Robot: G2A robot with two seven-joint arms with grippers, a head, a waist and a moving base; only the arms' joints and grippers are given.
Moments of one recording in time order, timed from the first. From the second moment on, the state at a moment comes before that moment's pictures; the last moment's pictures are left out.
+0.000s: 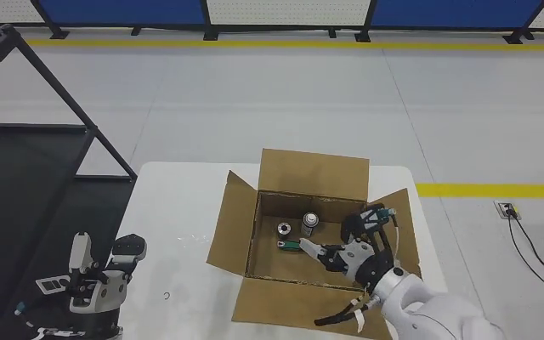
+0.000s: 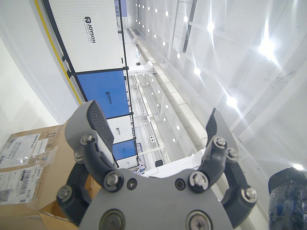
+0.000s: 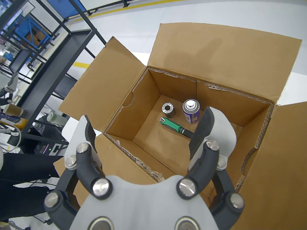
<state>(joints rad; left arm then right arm) 1.78 -1.41 -1.74 -2.34 -0.29 -0.19 -0.03 -1.15 -1.14 1.20 -2.22 -0.86 0.24 0.80</state>
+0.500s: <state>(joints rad) 1.75 -1.41 -1.76 -2.35 -0.31 -0.14 0.02 -0.80 -1.22 0.95 -1.78 -0.82 0.42 0.83</state>
